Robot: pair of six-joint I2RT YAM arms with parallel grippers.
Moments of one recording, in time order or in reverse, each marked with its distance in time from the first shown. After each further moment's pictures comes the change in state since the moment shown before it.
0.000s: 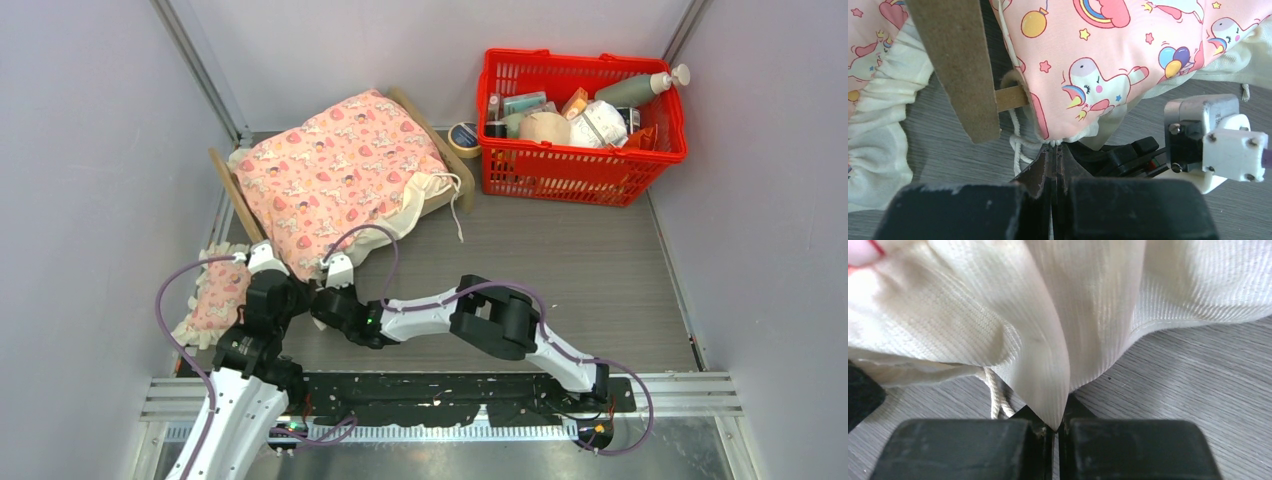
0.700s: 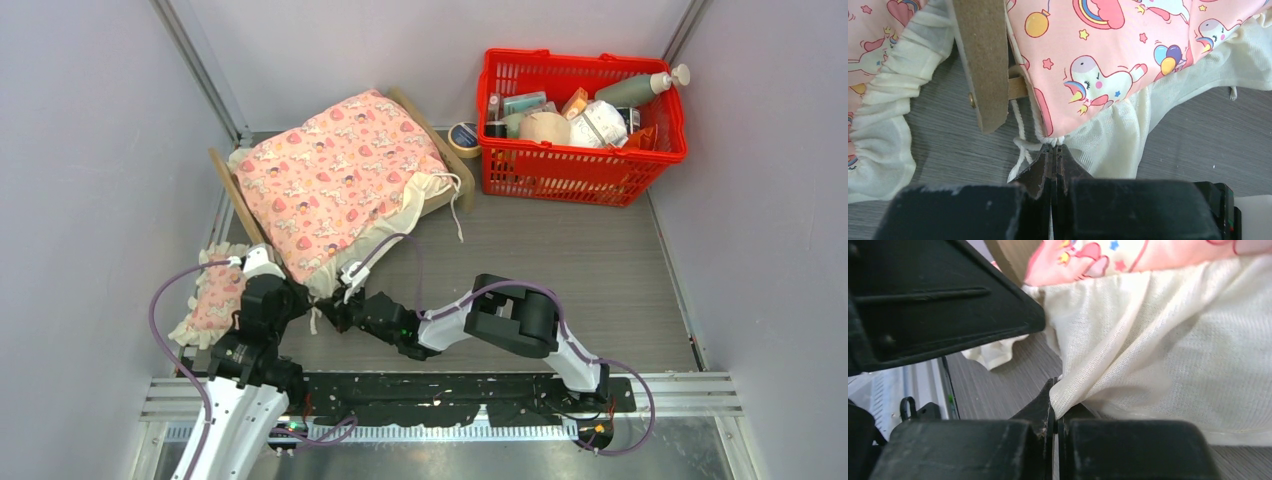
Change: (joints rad) left arm 0.000 -0.060 0.024 -0.065 0.005 -0.021; right arm -0.024 -0.151 -0.475 0.871 -0.362 -0.275
